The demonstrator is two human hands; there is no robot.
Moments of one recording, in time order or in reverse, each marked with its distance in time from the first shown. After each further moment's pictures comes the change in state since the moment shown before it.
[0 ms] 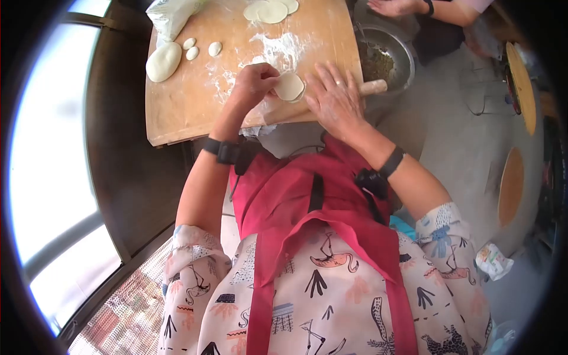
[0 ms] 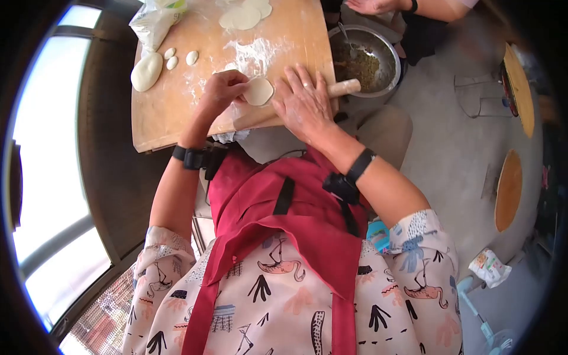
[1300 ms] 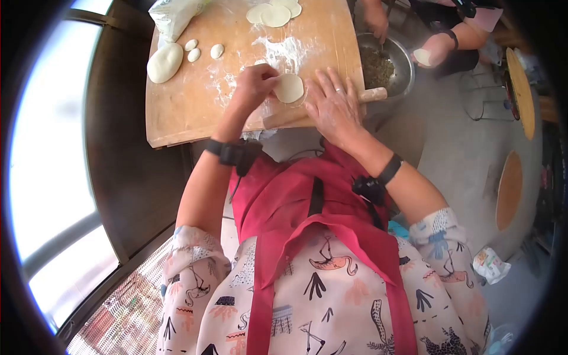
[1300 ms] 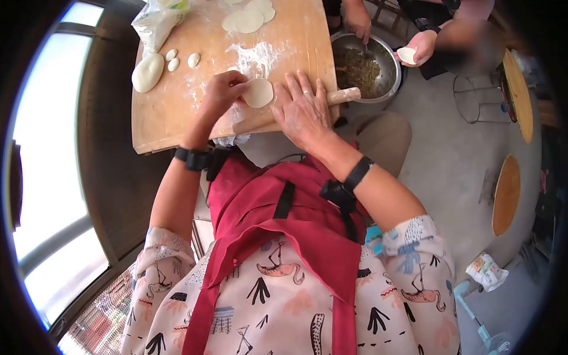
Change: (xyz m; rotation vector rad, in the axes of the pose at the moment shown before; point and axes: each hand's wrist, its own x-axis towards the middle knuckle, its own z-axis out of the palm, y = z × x) left_hand 0.008 -0.004 -0.001 0.117 0.079 0.094; right_hand 0.005 -0.003 0.003 0.001 0.050 -0.005
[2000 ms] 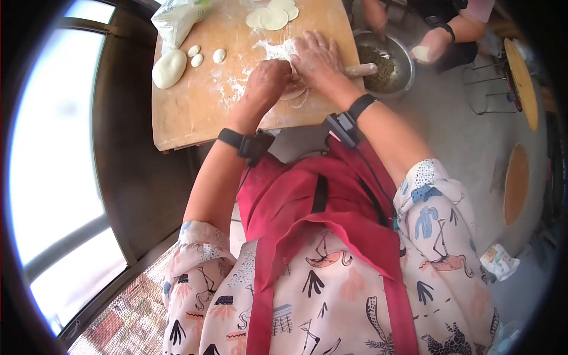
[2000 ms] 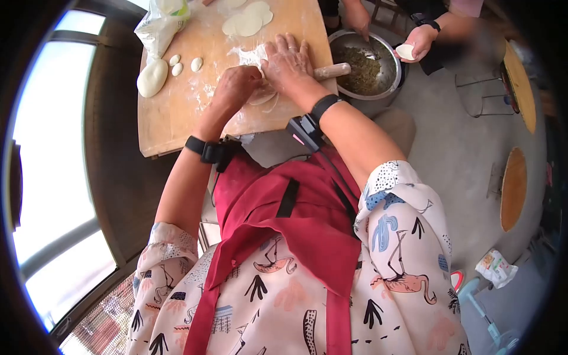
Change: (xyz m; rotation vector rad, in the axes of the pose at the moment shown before) left_hand 0.009 0.030 0.010 0.586 0.036 0.325; right_hand 0.091 0.012 0.019 -0.031 0.077 0.056
